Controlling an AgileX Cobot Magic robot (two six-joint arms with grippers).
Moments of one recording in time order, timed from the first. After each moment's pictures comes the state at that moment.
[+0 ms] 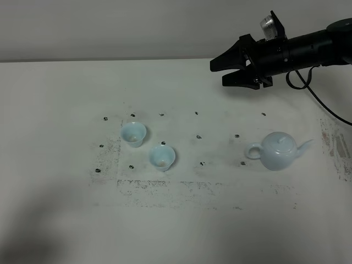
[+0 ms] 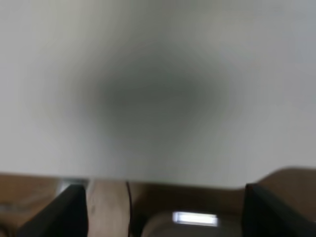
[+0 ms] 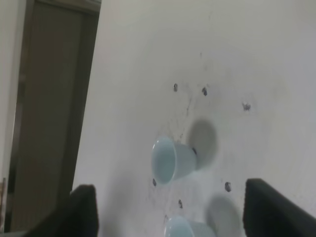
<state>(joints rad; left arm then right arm) 0.10 0.47 -0.46 -0.10 1.06 0.02 0.02 2.31 -1.80 1.24 1.21 -0.65</state>
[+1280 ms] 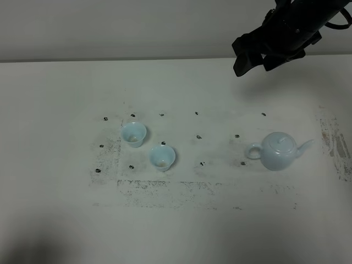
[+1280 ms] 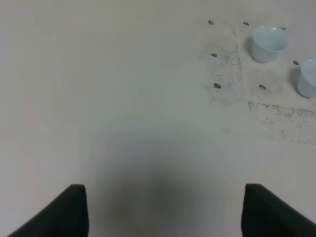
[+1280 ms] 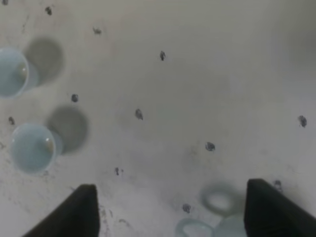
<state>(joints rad) 0.10 0.00 -0.46 -0.12 1.06 0.01 0.22 1.97 -1.87 0.28 1.21 -0.19</state>
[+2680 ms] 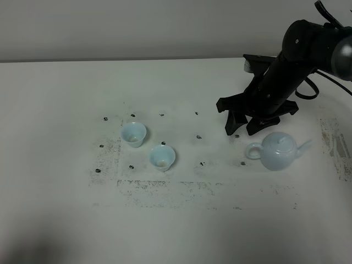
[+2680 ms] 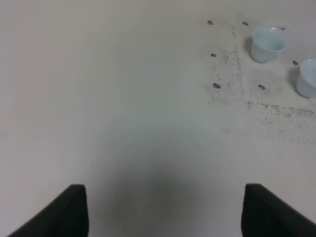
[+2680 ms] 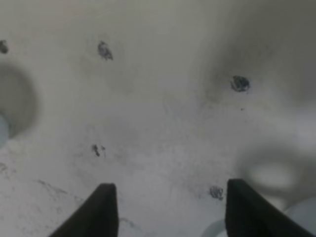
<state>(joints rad) 0.10 0.00 -0.46 -0.12 1.06 0.01 0.24 2.11 -1.59 0.36 1.03 -0.10</state>
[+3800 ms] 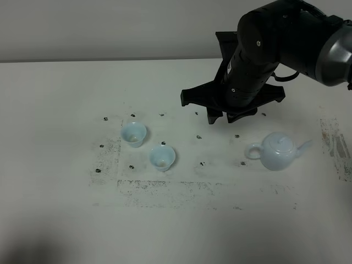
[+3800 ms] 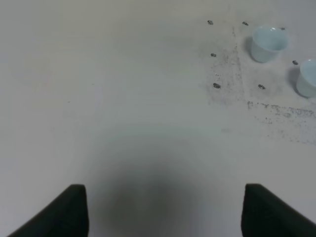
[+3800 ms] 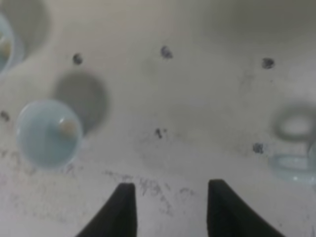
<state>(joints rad) 0.10 0.00 -0.46 -0.12 1.06 0.01 0.53 1.91 -1.59 -0.02 1.03 0.46</state>
